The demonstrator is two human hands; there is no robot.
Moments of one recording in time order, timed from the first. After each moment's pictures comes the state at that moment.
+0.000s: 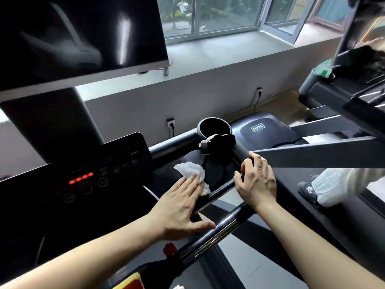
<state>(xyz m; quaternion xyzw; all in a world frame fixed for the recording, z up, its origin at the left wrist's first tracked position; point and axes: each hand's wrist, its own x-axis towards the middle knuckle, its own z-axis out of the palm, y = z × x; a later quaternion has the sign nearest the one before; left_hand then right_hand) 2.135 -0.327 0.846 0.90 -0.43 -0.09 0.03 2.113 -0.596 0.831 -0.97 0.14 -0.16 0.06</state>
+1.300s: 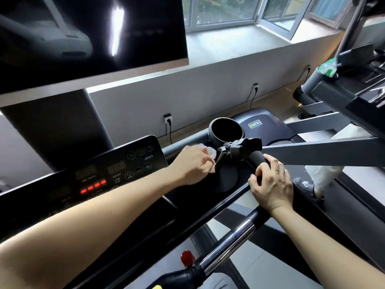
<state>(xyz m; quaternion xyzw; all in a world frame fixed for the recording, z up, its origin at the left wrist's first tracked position) 2.254 -0.354 0.871 0.88 -0.42 -0.05 0.23 2.114 -0.589 0.832 -0.97 0.17 -0.18 0.06</state>
